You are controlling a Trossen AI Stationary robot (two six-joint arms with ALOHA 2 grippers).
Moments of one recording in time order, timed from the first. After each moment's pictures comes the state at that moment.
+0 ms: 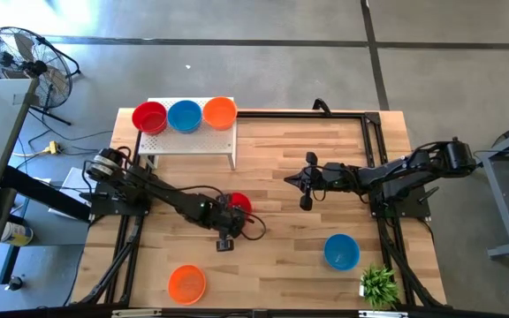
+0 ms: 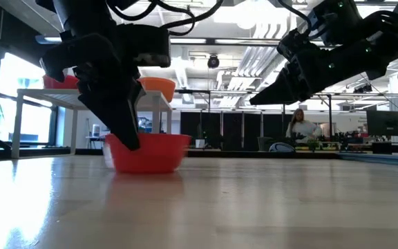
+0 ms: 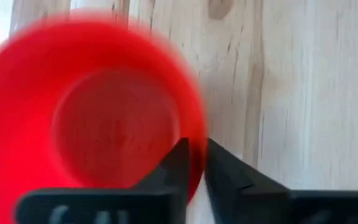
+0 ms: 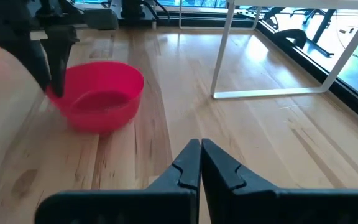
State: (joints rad) left arm -0.35 1.74 1.07 -0.45 -0.20 -0.37; right arm -0.03 1.35 0.37 0.65 0.15 -0.01
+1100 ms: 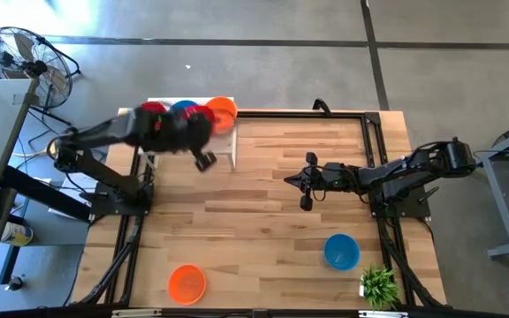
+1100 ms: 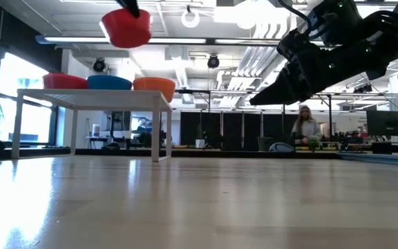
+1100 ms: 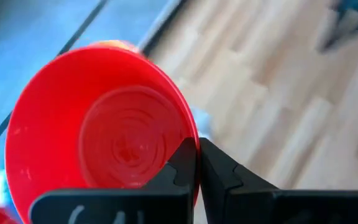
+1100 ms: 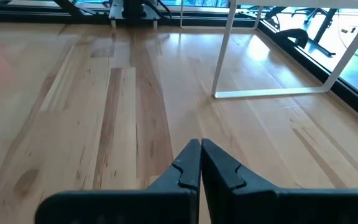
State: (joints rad) left arm 0.02 1.38 1.70 -1.33 -0.51 -0.40; right arm -0.03 1.35 0.37 0.65 0.14 -0.01
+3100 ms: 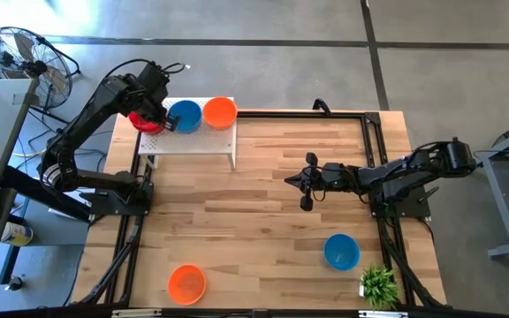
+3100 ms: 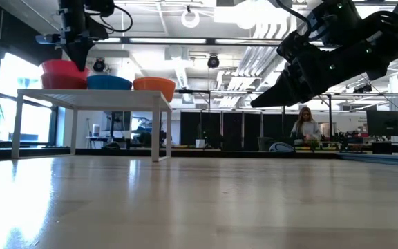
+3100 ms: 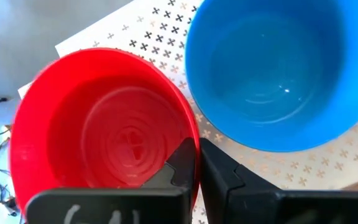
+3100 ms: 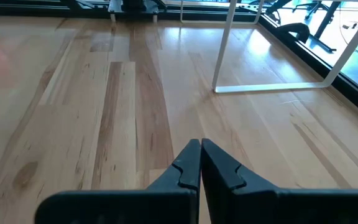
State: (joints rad) left arm 0.90 1.20 1.38 -1.36 -0.20 -0.17; right arm -0.03 1.35 0.37 0.62 0.14 -0.01
